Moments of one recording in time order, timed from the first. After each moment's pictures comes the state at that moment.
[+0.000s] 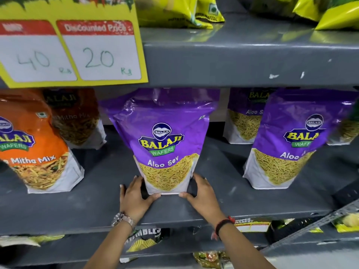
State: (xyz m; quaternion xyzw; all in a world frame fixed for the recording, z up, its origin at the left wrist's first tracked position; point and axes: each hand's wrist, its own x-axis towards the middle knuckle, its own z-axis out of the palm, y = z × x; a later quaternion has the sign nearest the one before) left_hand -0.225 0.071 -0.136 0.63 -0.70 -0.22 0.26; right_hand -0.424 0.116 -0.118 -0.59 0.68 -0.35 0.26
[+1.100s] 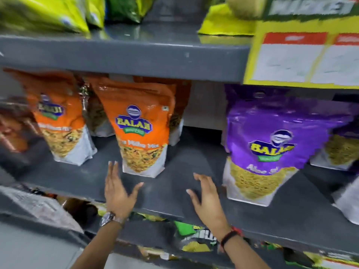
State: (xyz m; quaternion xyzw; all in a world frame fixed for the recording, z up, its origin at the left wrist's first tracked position) left_hand -0.008 0.091 -0.109 0.69 -0.57 -0.10 0.43; right_hand -0.235 0.099 -0.109 -0.69 0.56 -0.39 0.22
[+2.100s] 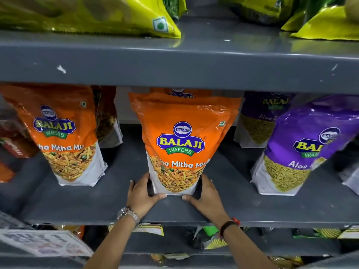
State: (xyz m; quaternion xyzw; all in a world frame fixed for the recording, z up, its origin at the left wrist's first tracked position) left_hand 0.065 0.024 -0.126 0.62 -0.69 -0.25 0.28; right_hand -0.131 0.066 -0.110 -0.60 0.67 -0.33 0.29
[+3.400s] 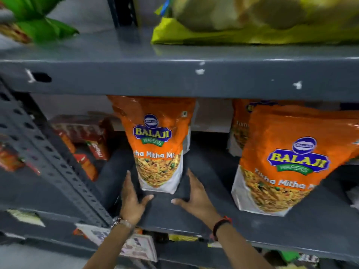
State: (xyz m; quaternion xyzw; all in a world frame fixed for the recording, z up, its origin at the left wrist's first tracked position) left_hand 0.281 0.009 -0.111 0.65 -0.58 -0.25 0.42; right_hand 0.092 -0.002 -0.114 -0.68 0.54 -0.31 0.38
